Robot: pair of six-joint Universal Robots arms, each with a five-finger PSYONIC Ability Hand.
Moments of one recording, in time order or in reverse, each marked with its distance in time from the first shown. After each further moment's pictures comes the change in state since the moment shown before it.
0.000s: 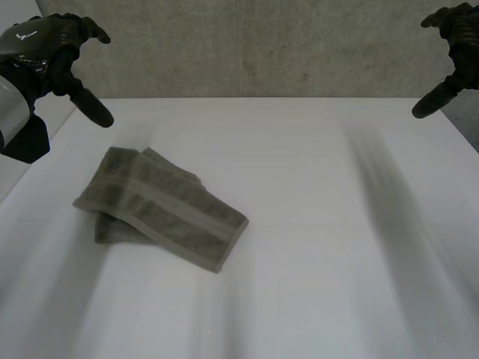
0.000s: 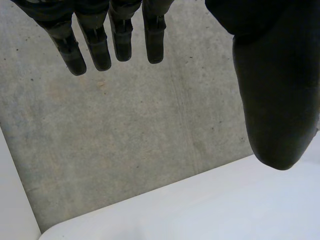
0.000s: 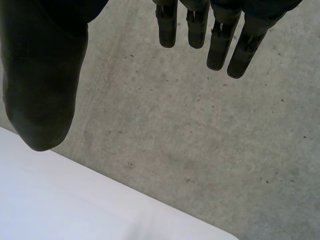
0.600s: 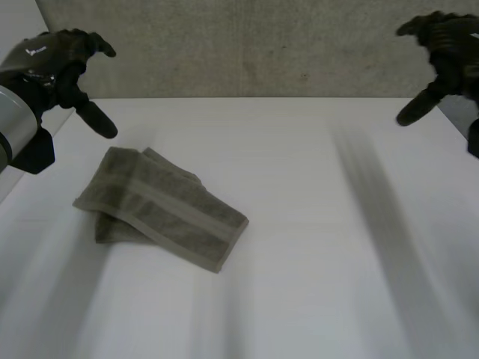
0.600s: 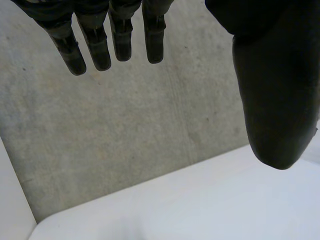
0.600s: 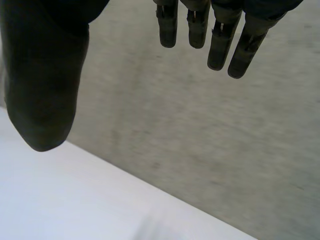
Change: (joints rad) left arm -0.001 0.001 -0.064 0.031 0.012 0.014; right arm 0.035 -0.004 -0.014 0.066 -0.099 -0.013; left_hand 0.000 0.000 0.000 0.000 0.000; right_hand 0.000 0.000 0.000 0.000 0.000
